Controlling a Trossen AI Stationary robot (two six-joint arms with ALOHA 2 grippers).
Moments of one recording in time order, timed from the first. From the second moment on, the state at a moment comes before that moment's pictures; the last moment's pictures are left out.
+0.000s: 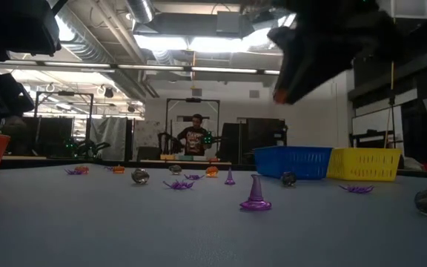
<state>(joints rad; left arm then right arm) -0.64 1.29 0.56 -0.18 -0.10 -0.96 0.34 1.61 1.16 -0.63 0.33 -0.19</state>
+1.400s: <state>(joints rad) -0.64 1.29 0.56 -0.16 -0.14 -0.96 -0.18 1.33 0.84 -1.04 0.48 -0.06</state>
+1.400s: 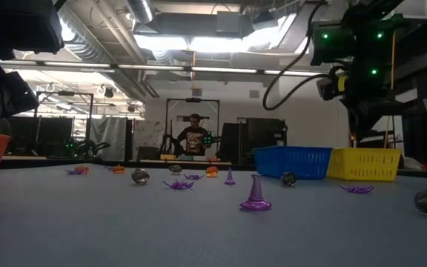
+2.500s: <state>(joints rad) -0.64 1.29 0.56 -0.16 -0.14 -0.96 -0.18 1.33 0.84 -0.99 0.48 -0.06</state>
